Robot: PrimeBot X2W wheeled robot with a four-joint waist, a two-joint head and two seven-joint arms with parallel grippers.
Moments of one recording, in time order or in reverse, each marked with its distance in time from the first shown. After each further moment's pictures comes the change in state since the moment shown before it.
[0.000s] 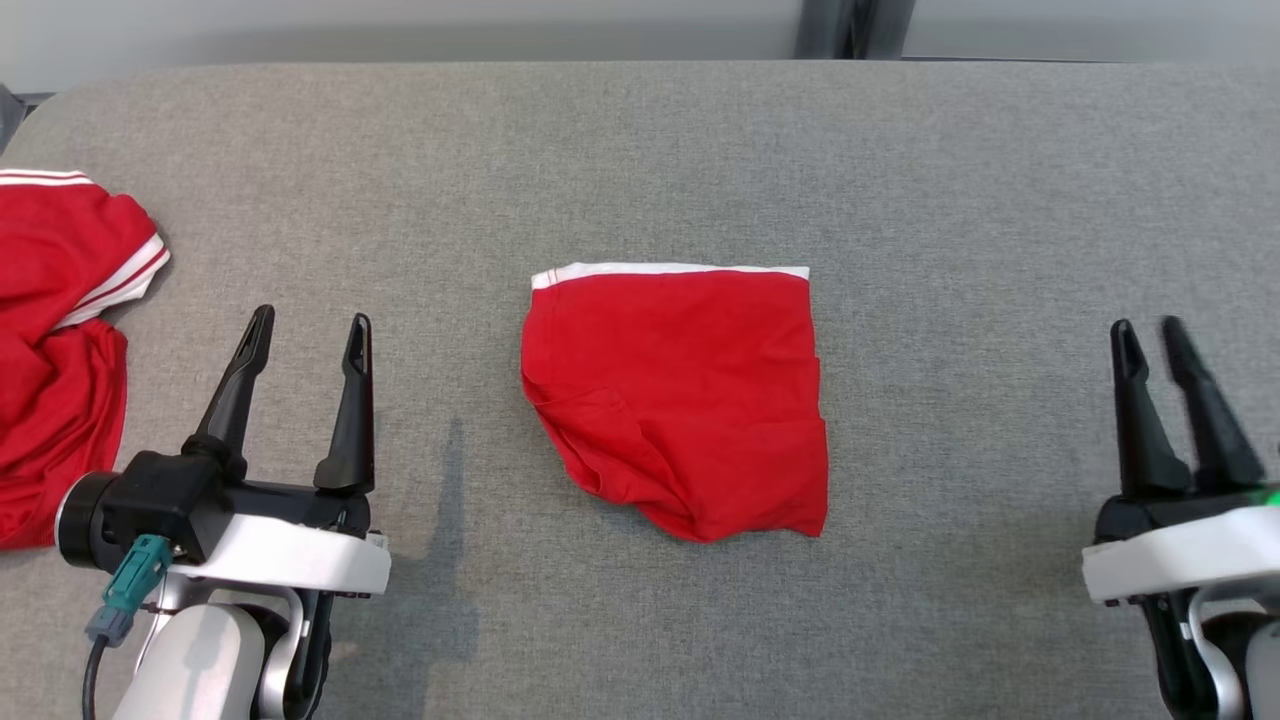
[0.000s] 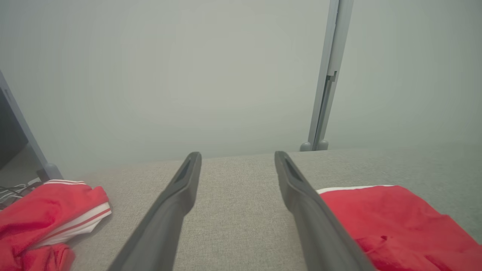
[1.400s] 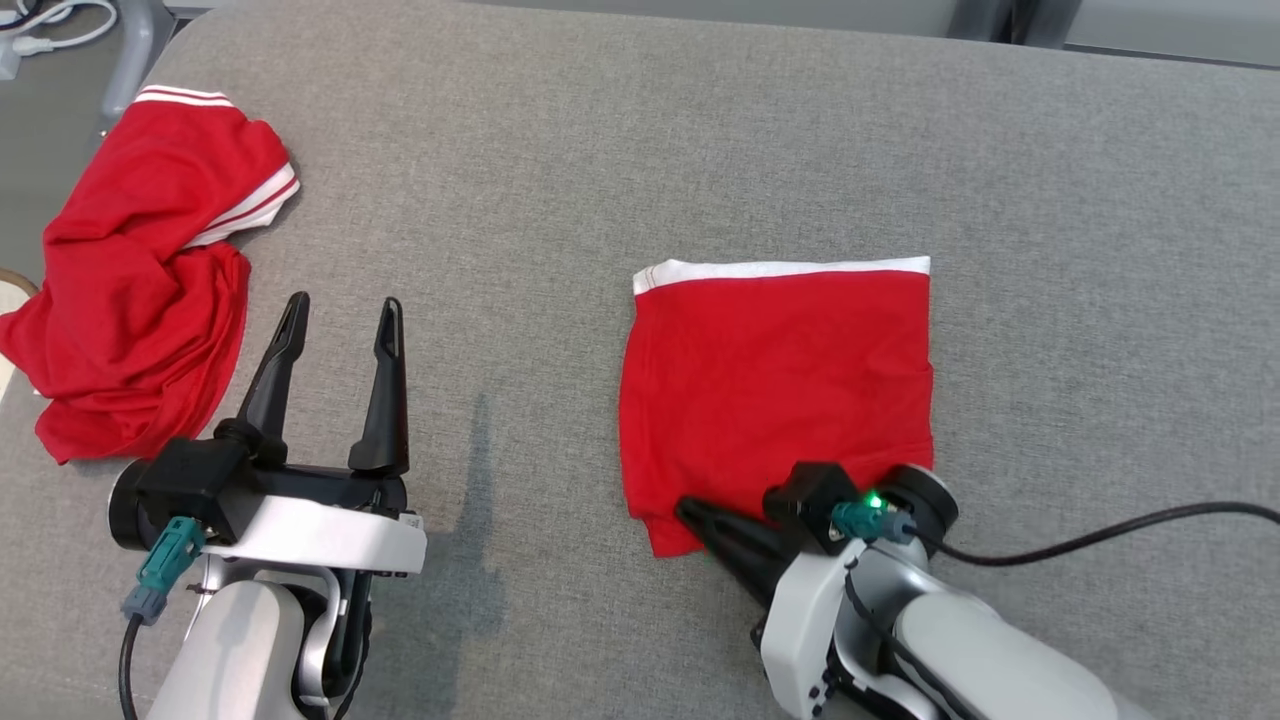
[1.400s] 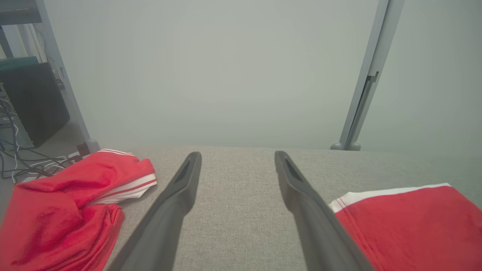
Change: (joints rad) left arm -0.051 -0.079 -0.001 0.086 -0.014 -0.031 -0.049; right arm -0.451 -0.144 0.992 0.478 0.287 0.000 0.057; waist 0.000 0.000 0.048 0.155
